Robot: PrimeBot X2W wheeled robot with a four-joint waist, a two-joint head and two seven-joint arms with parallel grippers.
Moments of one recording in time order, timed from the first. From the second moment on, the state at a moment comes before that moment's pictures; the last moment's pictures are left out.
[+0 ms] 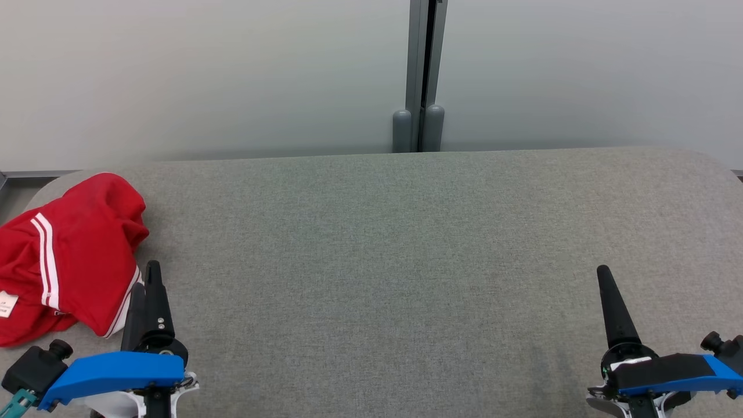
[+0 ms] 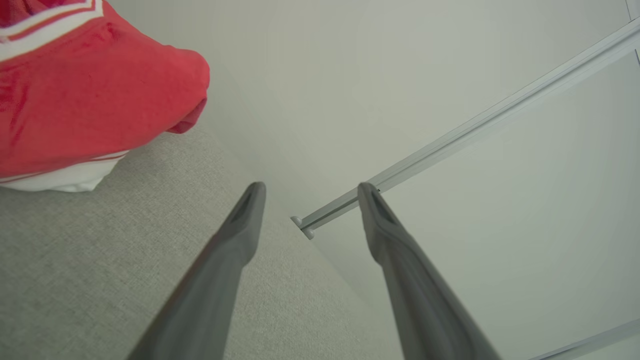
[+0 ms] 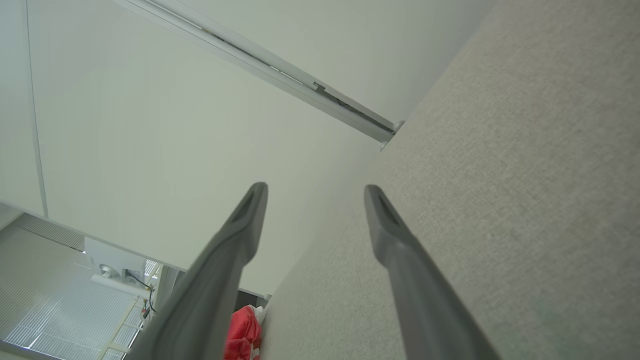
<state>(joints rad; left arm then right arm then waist) -0.05 0.04 0.09 0.15 -1.02 -0.10 -0.05 -0.04 -0.04 -0.03 0.16 1.14 0.13 -0.05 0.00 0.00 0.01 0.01</state>
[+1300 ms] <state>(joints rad) -0.04 0.06 0.02 0.18 -0.49 -0.06 -0.14 -0.02 -0.04 0.04 0.13 0.70 0.13 -0.17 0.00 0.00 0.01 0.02</state>
